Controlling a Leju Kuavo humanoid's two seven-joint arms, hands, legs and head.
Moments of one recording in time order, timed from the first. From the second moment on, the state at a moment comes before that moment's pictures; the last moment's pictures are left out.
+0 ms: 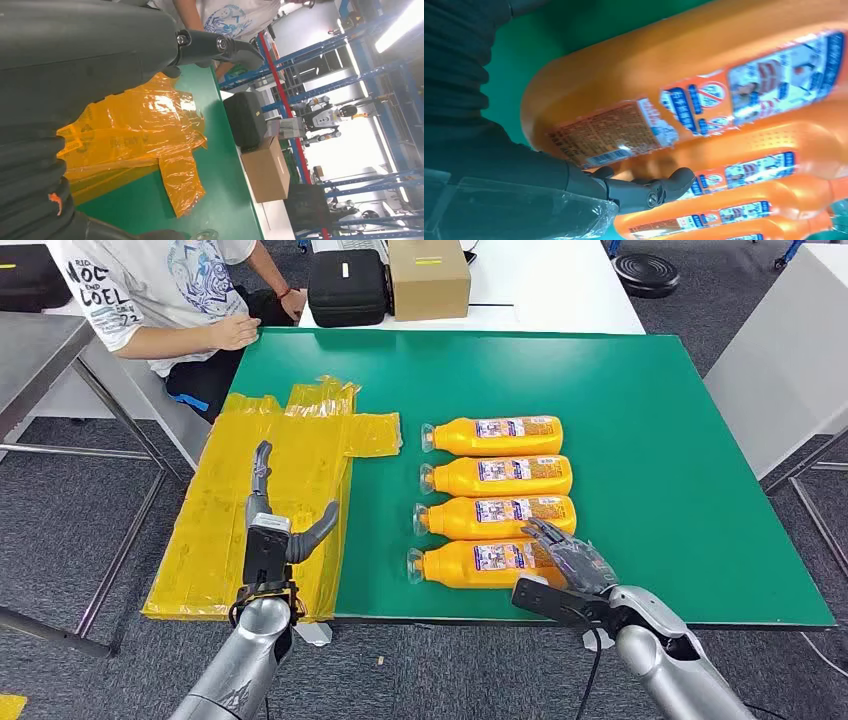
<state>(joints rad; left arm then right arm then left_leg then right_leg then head) -0.33 -0.19 -0.30 -0.98 -0.16 0.50 -0.62 -0.20 -0.40 0.46 -1.33 0.62 0.15 -0.15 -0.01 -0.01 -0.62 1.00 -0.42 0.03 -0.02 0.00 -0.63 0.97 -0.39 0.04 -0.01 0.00</state>
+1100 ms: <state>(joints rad) -0.35 -0.19 -0.30 -0.94 -0.13 0.50 -0.63 -0.19 -0.43 0.47 -1.32 0.63 0.19 -0.12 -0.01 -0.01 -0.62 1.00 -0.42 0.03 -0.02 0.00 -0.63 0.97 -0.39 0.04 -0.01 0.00</state>
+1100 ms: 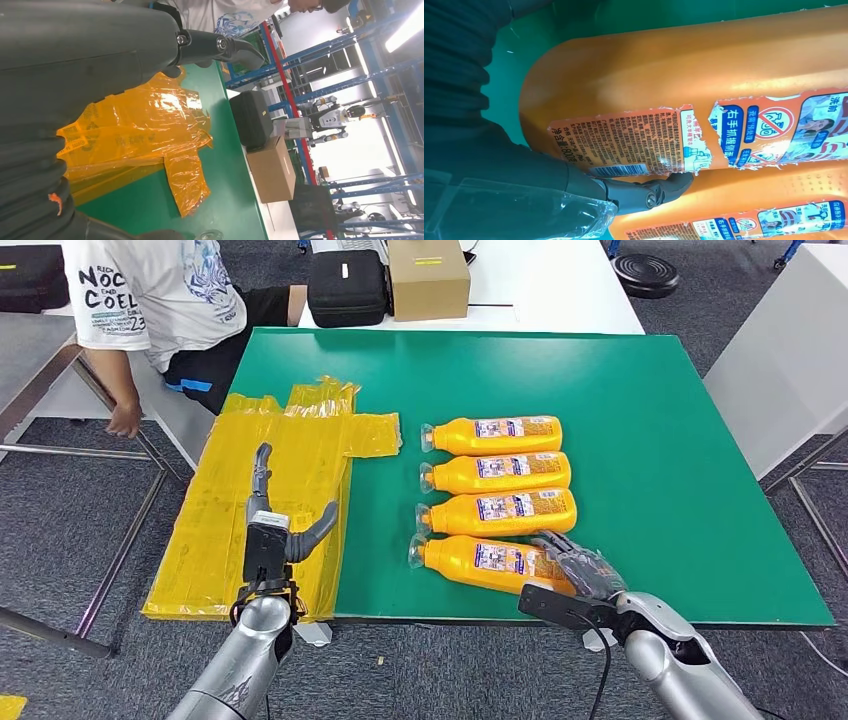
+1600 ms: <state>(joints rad) -0.36 -0.19 -0.31 -0.92 -0.11 0.51 -0.63 -0.17 -0.42 0.46 -1.32 0.65 0.18 -0.10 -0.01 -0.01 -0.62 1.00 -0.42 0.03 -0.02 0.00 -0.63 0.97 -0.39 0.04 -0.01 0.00</state>
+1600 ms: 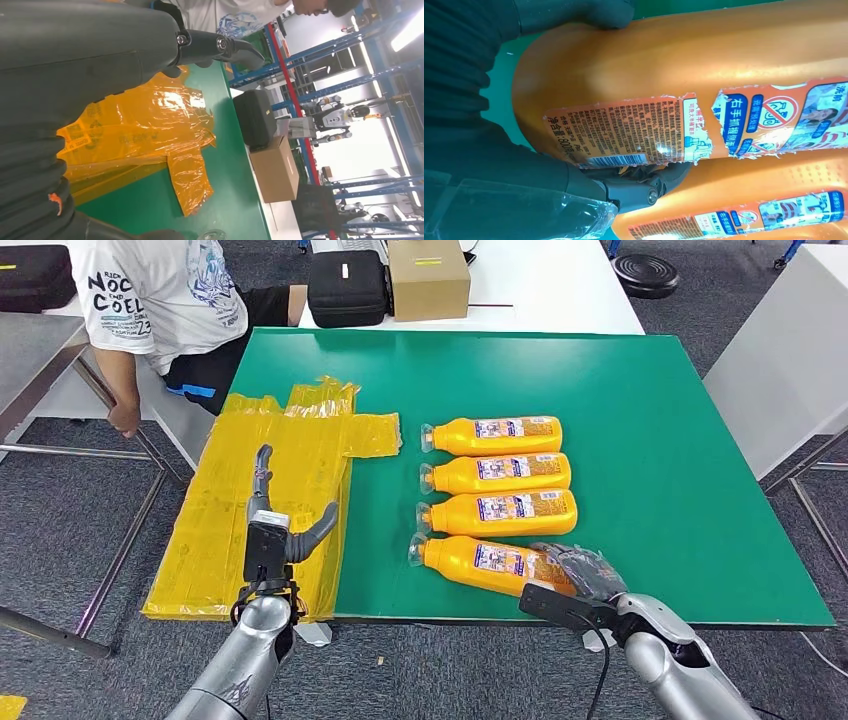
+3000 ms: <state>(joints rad) -0.31 -0.16 -0.26 -1.02 0.26 0.10 -0.46 -0.11 -0.04 0.27 -1.39 0.45 -0.05 -0.43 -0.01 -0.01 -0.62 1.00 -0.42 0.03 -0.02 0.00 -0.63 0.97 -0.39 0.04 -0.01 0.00</state>
